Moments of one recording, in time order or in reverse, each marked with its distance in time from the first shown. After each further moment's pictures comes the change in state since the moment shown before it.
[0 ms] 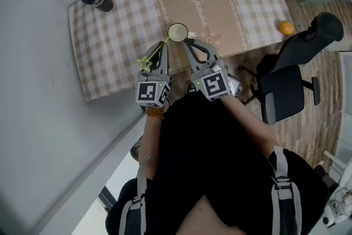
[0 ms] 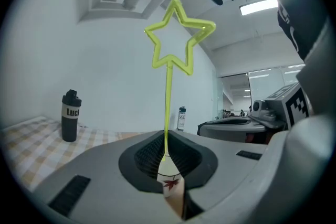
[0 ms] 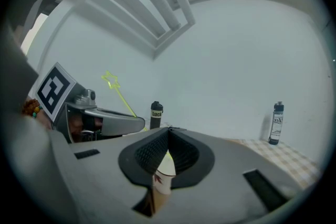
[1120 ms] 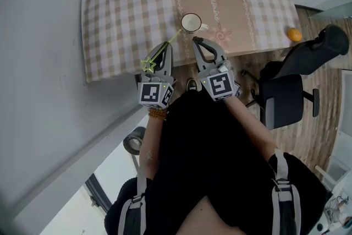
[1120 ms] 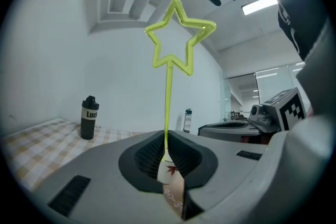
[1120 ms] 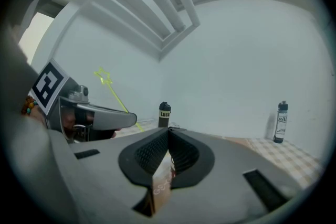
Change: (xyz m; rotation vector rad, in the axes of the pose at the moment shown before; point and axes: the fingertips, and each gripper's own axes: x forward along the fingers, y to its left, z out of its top) left arm -0.060 0.002 0.002 -0.008 -0.025 0.104; right arm -0.016 0.035 0.002 0.011 -0.004 0.043
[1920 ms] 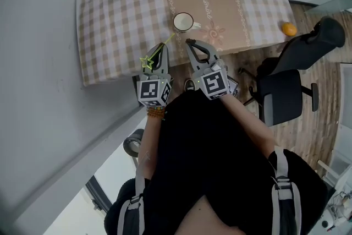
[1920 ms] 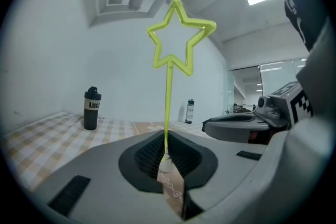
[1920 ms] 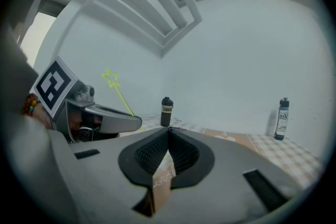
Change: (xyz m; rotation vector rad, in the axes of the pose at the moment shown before) left arm 0.005 -0.003 -0.031 0.004 0.096 0.037; right arm -0.007 0.005 -0.020 -0.010 0.034 0.024
